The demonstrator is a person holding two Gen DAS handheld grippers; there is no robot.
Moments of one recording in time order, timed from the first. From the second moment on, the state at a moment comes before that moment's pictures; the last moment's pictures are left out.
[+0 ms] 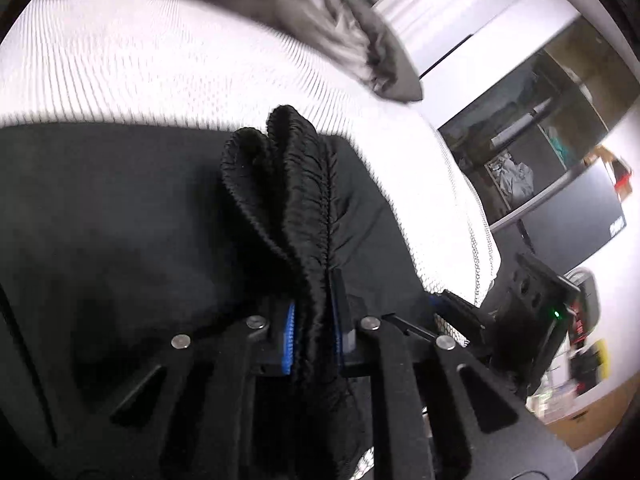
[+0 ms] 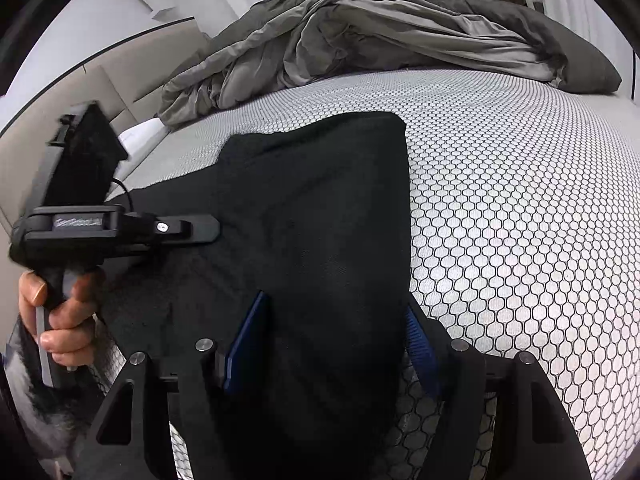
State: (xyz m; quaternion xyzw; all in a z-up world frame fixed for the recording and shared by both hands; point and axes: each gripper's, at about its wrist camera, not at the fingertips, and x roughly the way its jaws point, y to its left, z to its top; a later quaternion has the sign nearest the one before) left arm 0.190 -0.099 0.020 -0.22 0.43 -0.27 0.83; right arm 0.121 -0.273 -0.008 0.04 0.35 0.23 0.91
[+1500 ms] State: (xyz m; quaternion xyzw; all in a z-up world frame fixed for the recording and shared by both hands) left arm 0.228 -0.162 0.024 -0.08 0.49 -0.15 0.85; right arm 0.066 -0.228 -0.023 0.11 0.45 0.39 0.80
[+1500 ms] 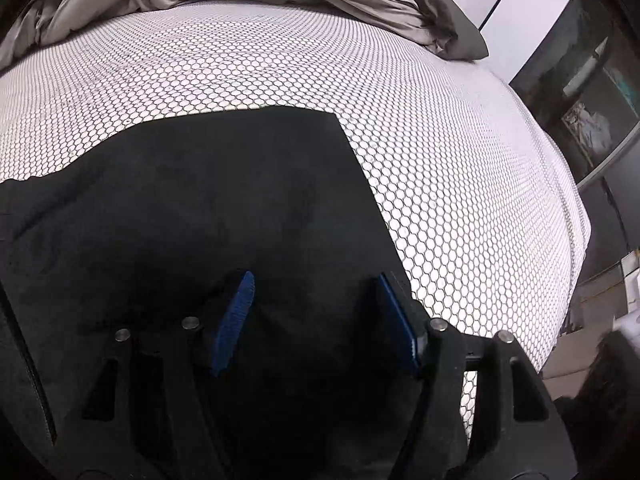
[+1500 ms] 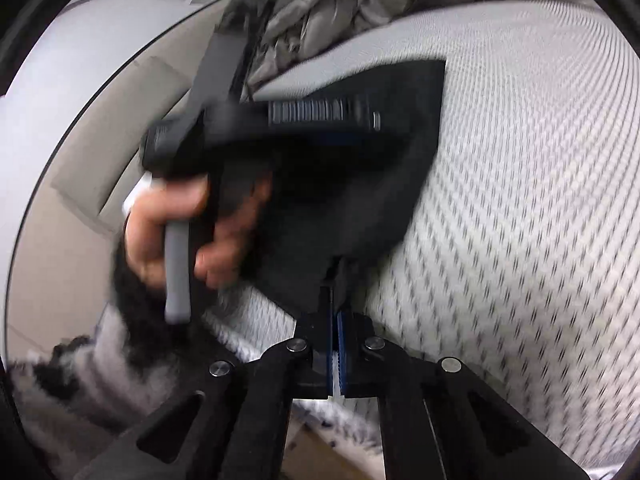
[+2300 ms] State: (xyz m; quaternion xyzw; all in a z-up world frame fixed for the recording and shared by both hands) left arm 0.191 -0.200 0.040 -0.06 0.46 -0.19 0.86; right arm 0.060 -0.259 -0.018 0.12 0.45 0.40 0.79
